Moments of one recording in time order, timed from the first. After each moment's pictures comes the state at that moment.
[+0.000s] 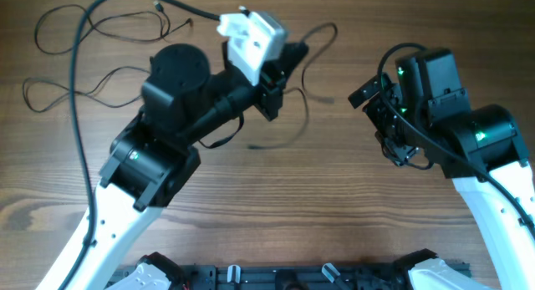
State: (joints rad) left arm -0.58 1.21 1.38 -0.26 0.31 -0.12; right arm 0.34 1.27 1.47 -1.24 -0.04 1.20
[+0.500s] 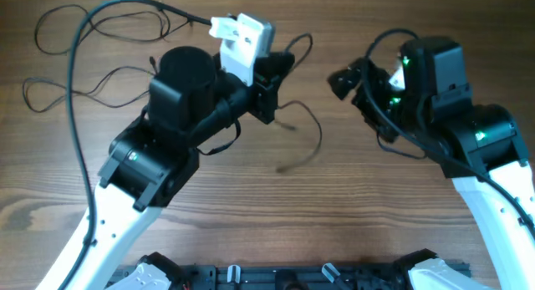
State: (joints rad) left arm -0.58 1.22 1.38 -0.44 0.25 -0.24; right arm 0.34 1.27 1.47 -1.01 -0.25 0.94
